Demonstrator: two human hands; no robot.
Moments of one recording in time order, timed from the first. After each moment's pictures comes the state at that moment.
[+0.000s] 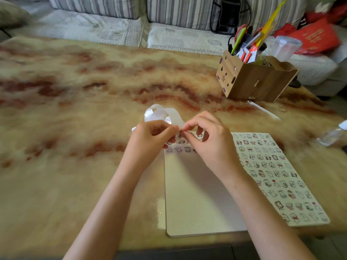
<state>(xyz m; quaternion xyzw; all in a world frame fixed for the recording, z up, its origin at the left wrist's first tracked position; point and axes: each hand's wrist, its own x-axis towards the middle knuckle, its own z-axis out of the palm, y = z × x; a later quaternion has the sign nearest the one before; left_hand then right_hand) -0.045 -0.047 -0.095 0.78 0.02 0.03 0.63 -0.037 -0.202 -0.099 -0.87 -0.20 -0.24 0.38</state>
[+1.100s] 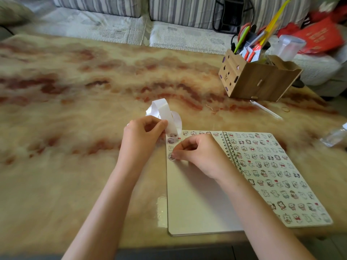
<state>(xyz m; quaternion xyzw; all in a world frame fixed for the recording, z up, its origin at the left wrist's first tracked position) -0.043 -0.039 -0.098 0.81 0.10 0.09 0.58 -0.048 -0.187 -0.099 -0.86 -0.03 0.12 0.50</state>
